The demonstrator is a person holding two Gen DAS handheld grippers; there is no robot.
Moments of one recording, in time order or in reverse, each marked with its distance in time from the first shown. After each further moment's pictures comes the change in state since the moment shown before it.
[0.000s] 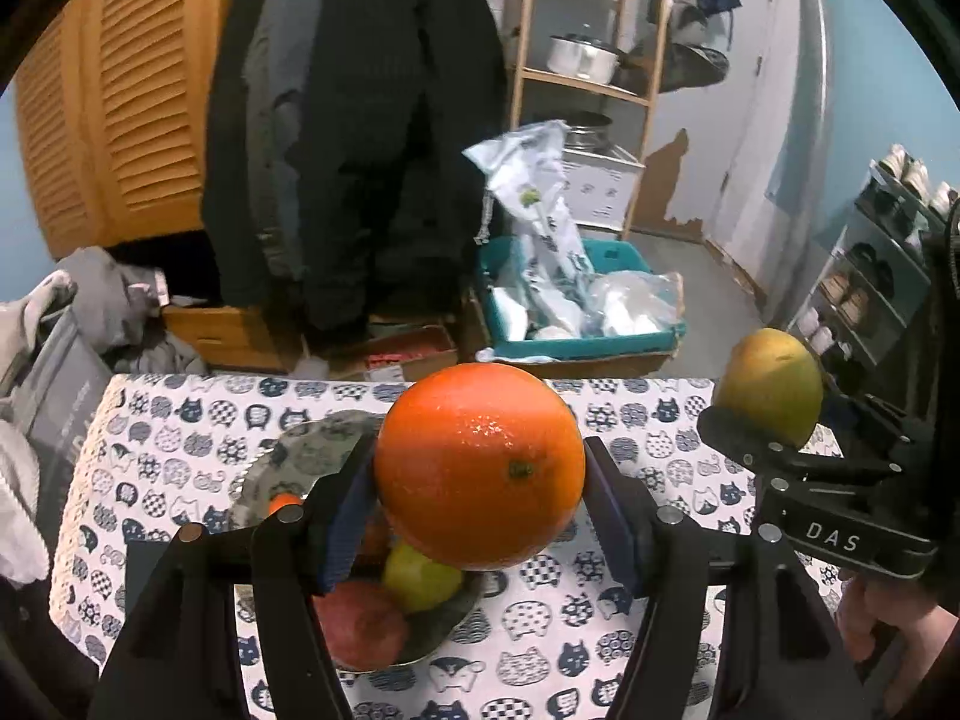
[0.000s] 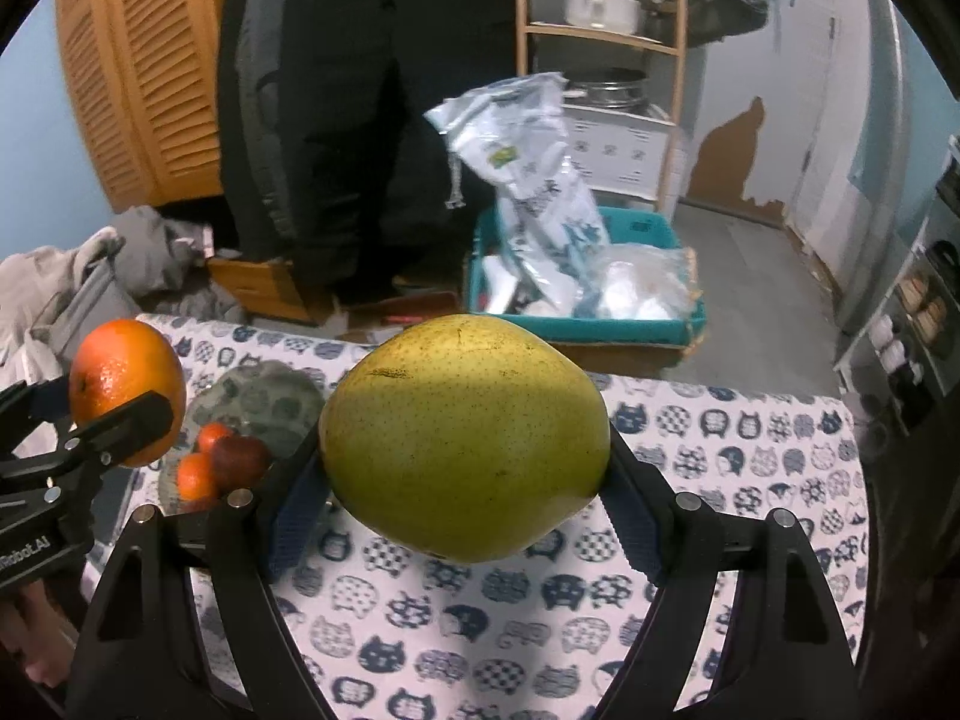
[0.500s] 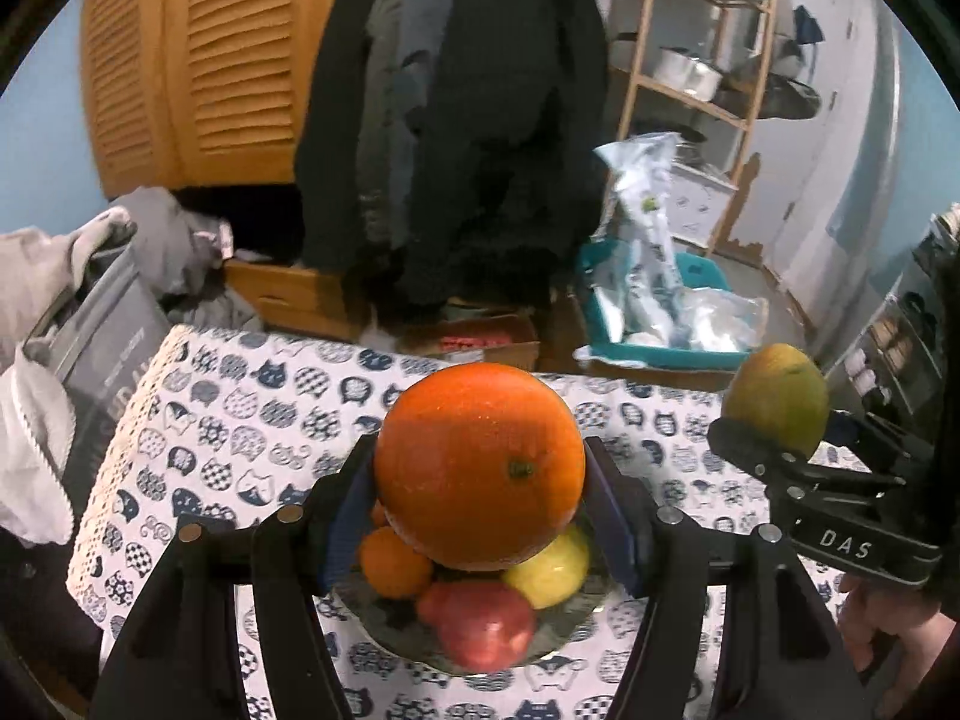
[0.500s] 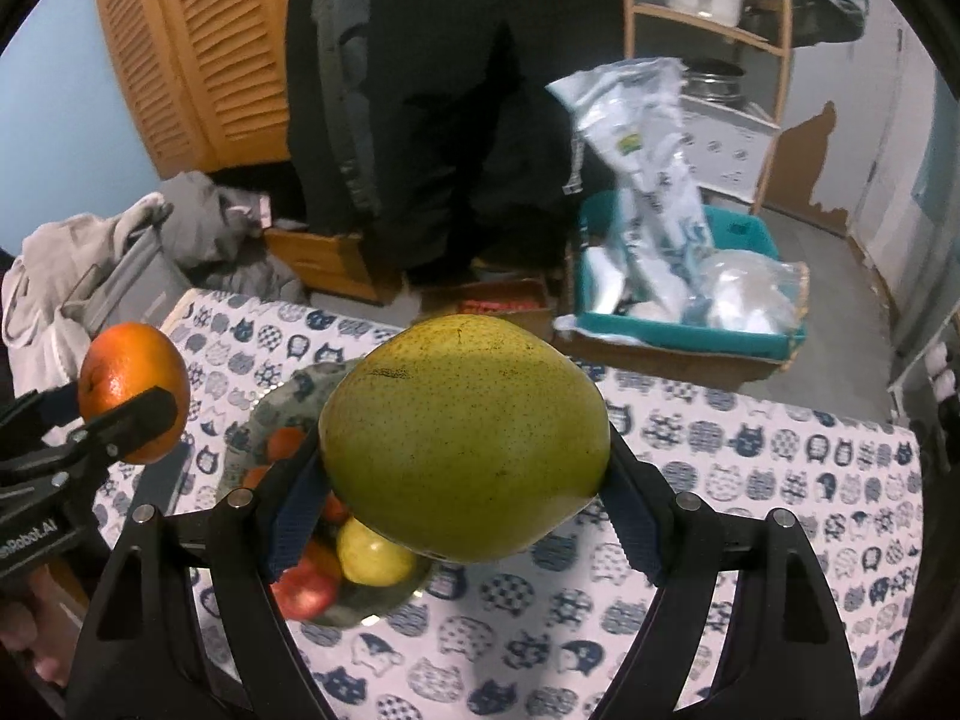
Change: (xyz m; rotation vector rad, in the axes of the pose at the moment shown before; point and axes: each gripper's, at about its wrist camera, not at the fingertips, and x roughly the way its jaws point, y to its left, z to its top) left arm 0.013 0.099 -0.007 -0.131 0.037 0.093; right arm 0.053 0.080 0.019 -0.056 0.062 0.112
